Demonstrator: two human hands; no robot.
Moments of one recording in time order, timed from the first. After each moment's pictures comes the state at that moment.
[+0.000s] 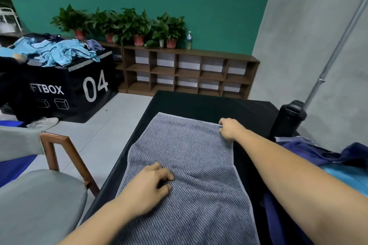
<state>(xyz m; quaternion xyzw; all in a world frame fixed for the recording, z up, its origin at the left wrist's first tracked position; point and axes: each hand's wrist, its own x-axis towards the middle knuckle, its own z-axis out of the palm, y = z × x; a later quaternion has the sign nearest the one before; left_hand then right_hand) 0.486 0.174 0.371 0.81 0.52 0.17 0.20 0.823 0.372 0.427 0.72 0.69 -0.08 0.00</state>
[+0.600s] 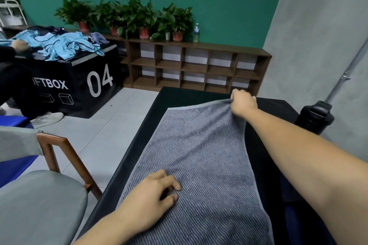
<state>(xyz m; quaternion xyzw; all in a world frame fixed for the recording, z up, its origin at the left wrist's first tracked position) 0.481 0.184 0.357 0.81 0.50 0.20 0.23 0.815 0.450 0.470 0.74 0.66 0.05 -0.13</state>
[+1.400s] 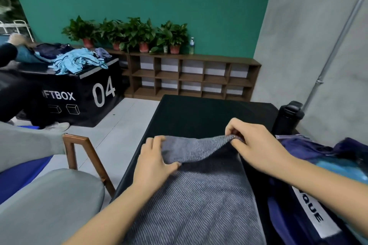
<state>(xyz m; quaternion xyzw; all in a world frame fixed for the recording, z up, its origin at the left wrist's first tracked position) 0.488 0.166 0.401 0.69 0.62 0.36 0.10 0.784 0.124 0.542 0.52 0.82 -0.03 -0.25</state>
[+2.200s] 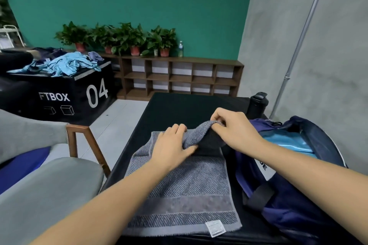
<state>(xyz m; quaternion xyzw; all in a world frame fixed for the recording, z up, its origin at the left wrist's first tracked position) 0.567 0.094 0.446 0.80 0.53 0.28 -0.04 0.791 0.048 0.549 0.57 0.76 -0.06 -0.32</state>
